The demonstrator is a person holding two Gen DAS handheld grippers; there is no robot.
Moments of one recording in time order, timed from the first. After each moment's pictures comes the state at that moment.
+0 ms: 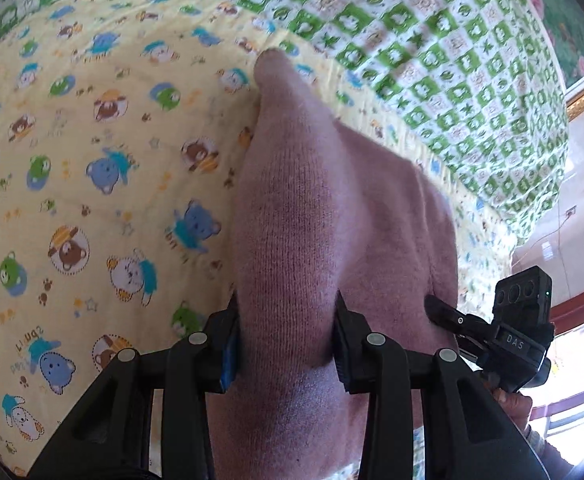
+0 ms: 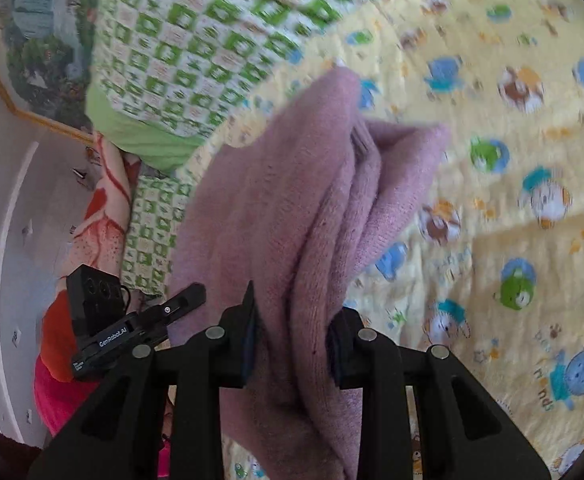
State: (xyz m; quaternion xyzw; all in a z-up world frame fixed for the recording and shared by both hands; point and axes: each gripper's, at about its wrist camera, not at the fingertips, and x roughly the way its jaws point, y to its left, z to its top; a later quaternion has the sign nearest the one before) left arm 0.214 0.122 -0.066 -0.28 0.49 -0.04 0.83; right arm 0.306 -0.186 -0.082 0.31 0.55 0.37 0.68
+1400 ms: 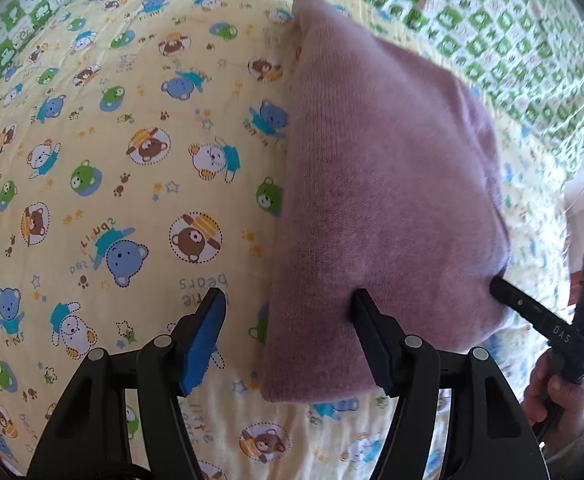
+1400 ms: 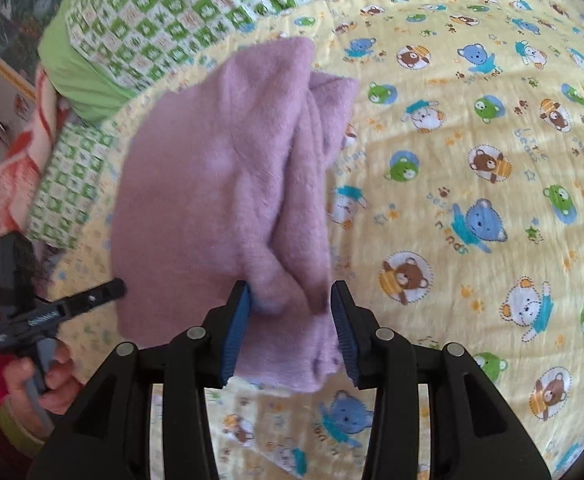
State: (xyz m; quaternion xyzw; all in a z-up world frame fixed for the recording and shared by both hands) left arm 0.143 0.123 -0.087 -0.16 0.56 0.01 0.81; right arm 0.225 -0.197 -0.066 0.13 0.56 0.25 0.78
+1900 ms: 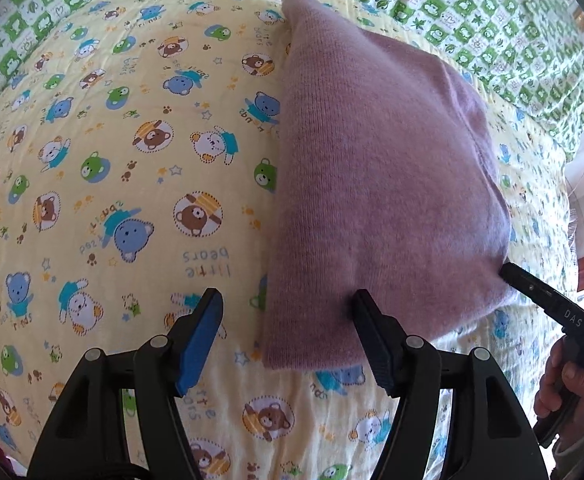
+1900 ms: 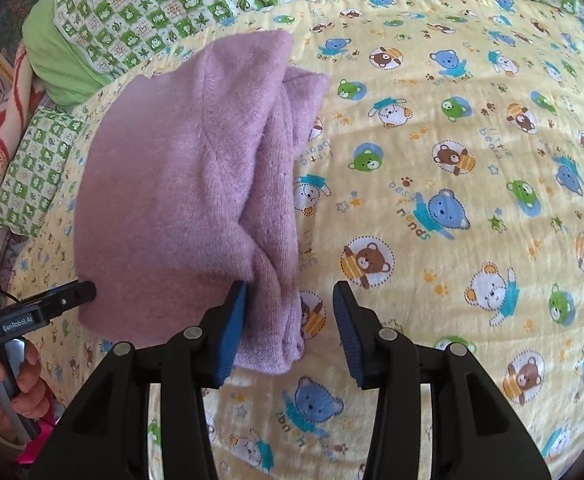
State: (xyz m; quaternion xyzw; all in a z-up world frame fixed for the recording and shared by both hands) left arm 0.106 0.116 -0.077 -0.14 0.55 0.01 0.82; right arm 0.211 -0.203 -0.063 0.10 0.56 0.22 0.80
